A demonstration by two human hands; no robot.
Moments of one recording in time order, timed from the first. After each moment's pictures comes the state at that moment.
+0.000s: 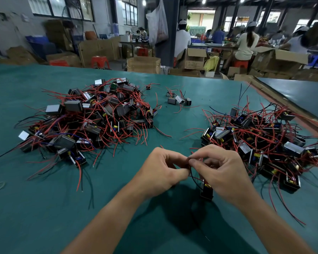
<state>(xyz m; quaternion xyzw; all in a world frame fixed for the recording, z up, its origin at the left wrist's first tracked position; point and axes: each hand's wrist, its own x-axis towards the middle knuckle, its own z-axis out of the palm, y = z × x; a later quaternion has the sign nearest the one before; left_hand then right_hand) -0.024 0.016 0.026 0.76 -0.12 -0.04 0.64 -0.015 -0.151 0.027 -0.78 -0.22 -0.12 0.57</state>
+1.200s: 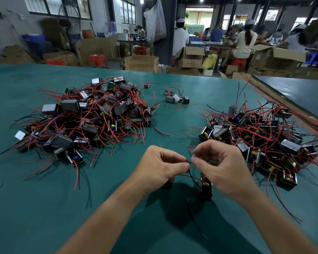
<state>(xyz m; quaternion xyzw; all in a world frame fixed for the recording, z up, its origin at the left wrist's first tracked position) -0.020 0.017 0.026 0.74 -0.06 -0.04 0.66 -0.009 -0.160 0.027 -0.79 -0.21 -0.12 0.57</state>
